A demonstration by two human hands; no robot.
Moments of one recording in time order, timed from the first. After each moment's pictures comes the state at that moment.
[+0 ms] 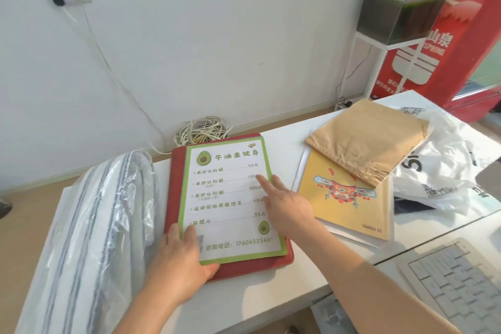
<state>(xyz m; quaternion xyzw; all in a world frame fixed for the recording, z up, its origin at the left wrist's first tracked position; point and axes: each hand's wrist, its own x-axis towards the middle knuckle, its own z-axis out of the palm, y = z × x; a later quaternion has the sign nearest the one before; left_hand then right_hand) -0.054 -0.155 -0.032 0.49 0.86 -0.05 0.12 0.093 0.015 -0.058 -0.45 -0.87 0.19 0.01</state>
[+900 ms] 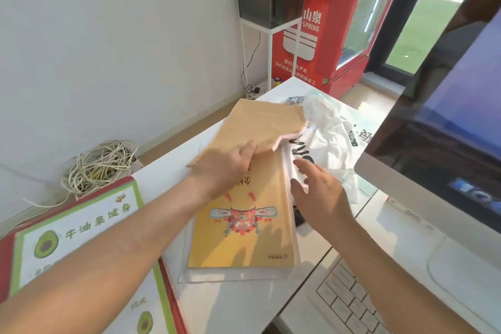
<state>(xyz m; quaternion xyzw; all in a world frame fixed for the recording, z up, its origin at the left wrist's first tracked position) 0.096 0.176 -0.016 0.88 0.45 0.04 -0.16 0.299 0.122 -0.047 -0.66 -0.68 0.19 0.25</state>
